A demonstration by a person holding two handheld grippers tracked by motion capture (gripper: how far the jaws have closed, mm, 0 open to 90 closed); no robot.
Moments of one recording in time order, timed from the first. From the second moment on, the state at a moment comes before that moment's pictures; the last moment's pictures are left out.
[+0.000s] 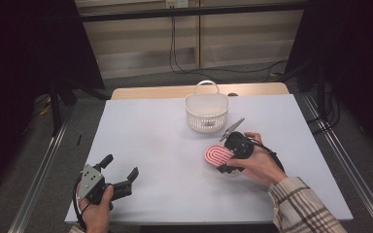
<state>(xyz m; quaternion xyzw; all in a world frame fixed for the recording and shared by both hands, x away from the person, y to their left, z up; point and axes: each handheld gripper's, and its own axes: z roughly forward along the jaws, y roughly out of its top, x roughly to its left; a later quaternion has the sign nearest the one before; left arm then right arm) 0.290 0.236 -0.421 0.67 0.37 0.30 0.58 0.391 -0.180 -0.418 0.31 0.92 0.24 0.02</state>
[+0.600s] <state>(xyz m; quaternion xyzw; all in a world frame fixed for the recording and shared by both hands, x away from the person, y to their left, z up) 0.290 0.236 -0.421 0.67 0.37 0.29 0.57 0.394 -0.172 -0.427 0.30 0.93 0.21 0.02</state>
